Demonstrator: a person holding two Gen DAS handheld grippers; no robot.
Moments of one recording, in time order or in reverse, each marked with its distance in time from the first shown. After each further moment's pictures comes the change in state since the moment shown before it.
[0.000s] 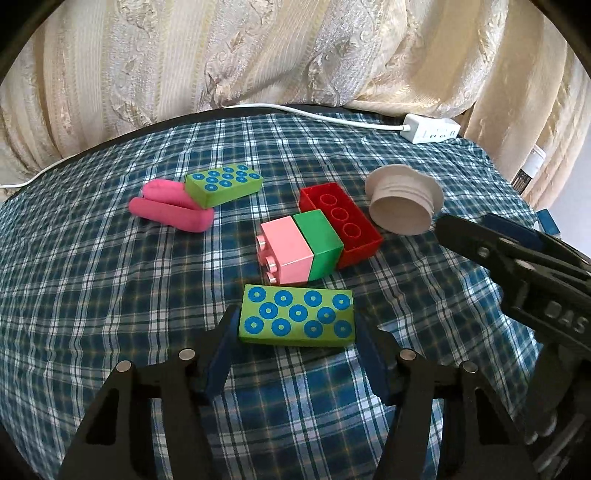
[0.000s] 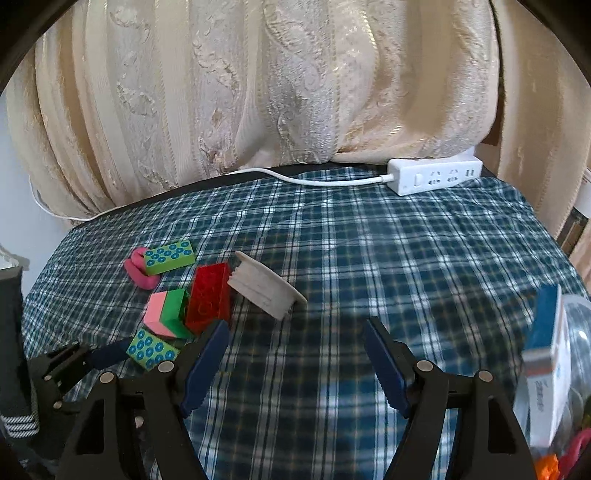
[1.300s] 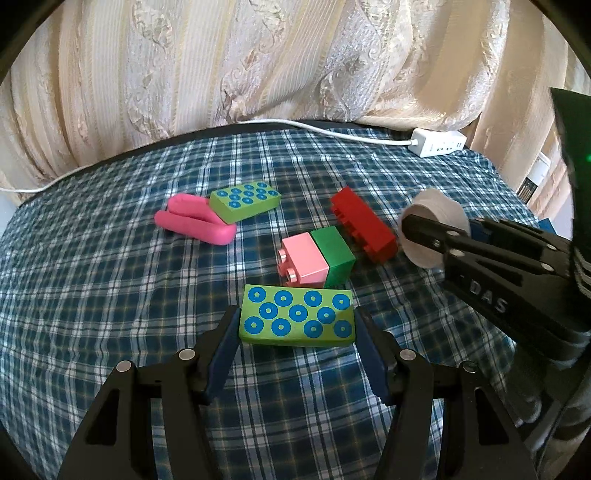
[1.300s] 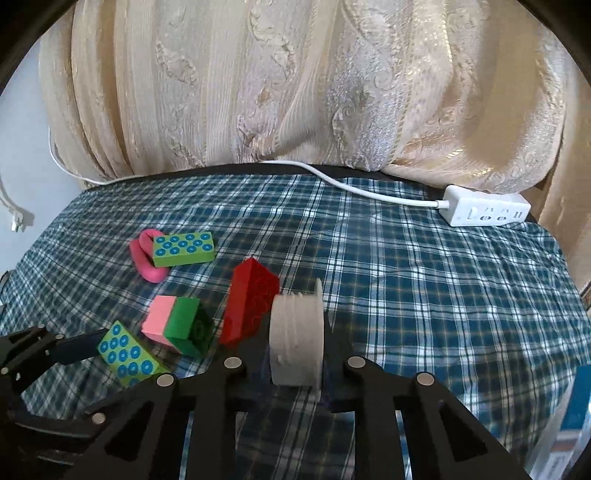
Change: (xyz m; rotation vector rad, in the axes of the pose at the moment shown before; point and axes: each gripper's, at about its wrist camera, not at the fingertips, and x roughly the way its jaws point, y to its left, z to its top) left arm -0.017 0.001 -0.003 -0.010 -0.046 0.056; right arm 0.025 0.030 0.012 -0.159 0.004 0.039
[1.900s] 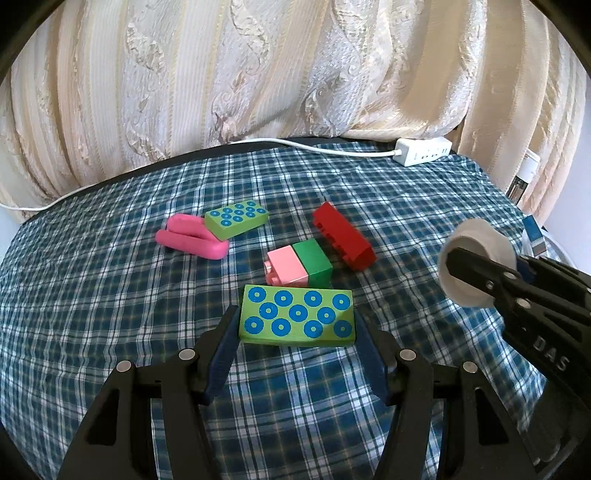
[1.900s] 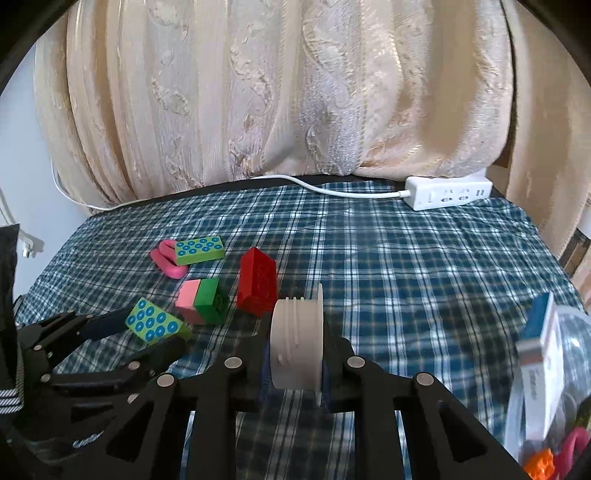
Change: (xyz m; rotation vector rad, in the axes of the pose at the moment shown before) left arm -0.021 -0.014 -0.002 0.040 -0.052 -0.004; right arm -0.061 -0.008 -0.029 0.106 -0.053 -0.012
